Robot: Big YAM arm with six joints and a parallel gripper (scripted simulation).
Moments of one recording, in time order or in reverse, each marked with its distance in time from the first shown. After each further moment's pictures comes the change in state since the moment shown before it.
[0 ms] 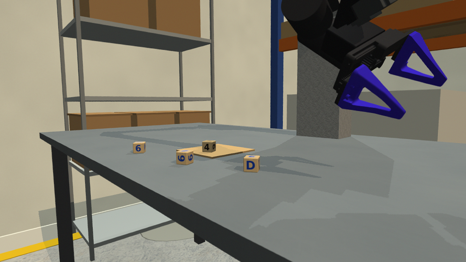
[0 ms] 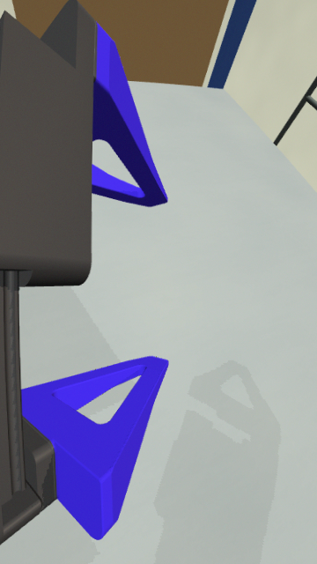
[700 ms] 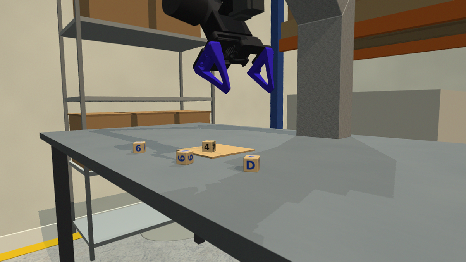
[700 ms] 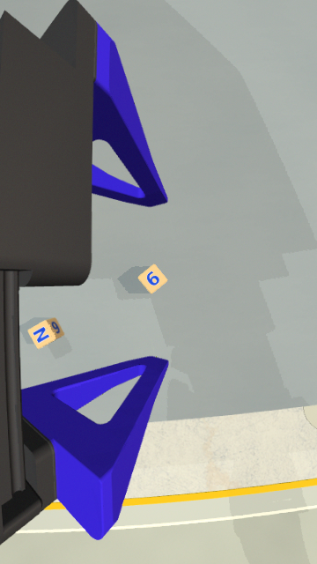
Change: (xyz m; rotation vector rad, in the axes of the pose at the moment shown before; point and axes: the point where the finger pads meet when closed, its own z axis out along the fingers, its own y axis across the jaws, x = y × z) arm 0.070 -0.121 -0.199 0.188 0.258 -0.422
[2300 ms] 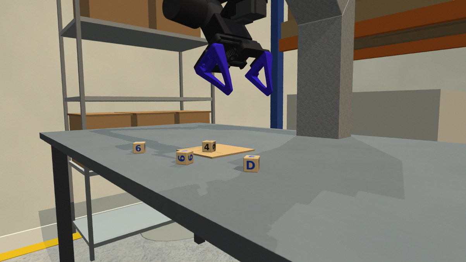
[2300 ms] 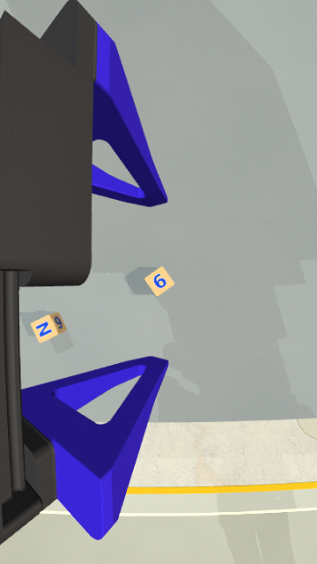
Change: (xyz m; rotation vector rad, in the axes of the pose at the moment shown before) arm 0.008 0.006 -0.001 -0.019 0.011 -0.076
